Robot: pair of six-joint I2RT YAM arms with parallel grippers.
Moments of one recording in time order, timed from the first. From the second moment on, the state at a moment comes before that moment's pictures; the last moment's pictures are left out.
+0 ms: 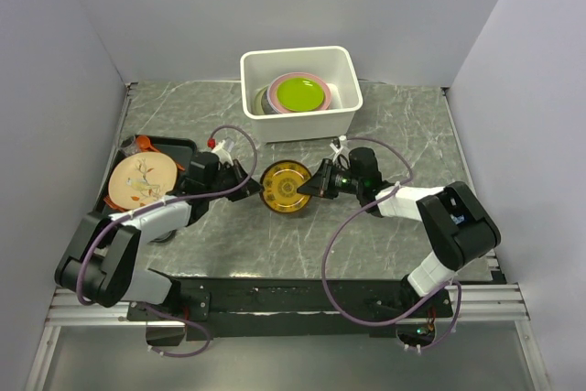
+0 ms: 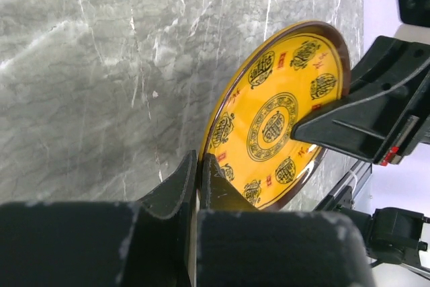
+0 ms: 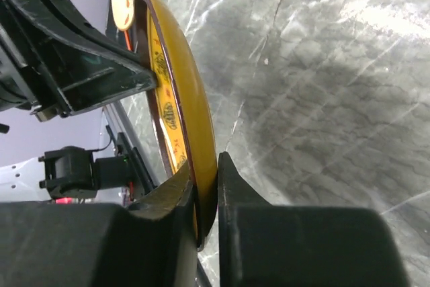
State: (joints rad) left arm -0.40 1.37 0.57 0.28 0.38 -0.76; right arm 0.45 1.60 0.63 0.50 -0.62 0.78
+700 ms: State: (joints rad) left arm -0.40 1.30 0.57 0.25 0.31 -0.73; right arm 0.45 1.57 0.63 0.40 -0.58 0.74
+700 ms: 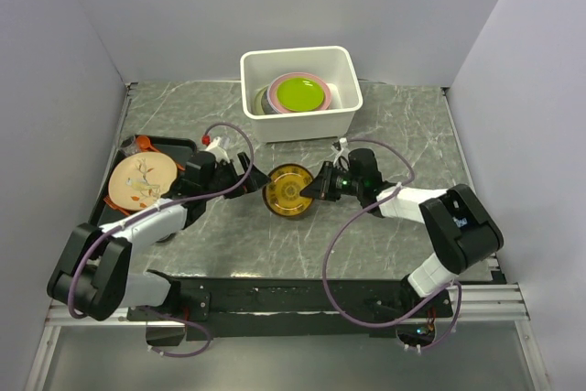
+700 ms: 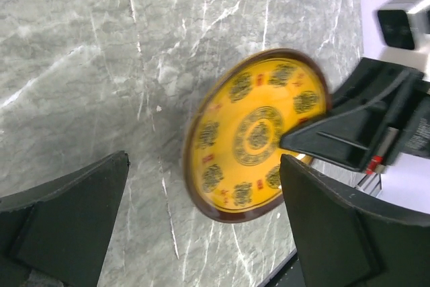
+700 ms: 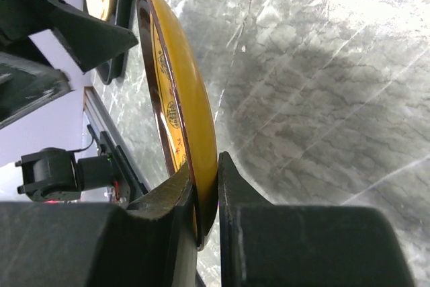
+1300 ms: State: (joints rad) left arm -0.39 1.20 0.53 0.23 0.18 -0.75; right arm 0.45 1.34 0.61 0.22 -0.45 0.67
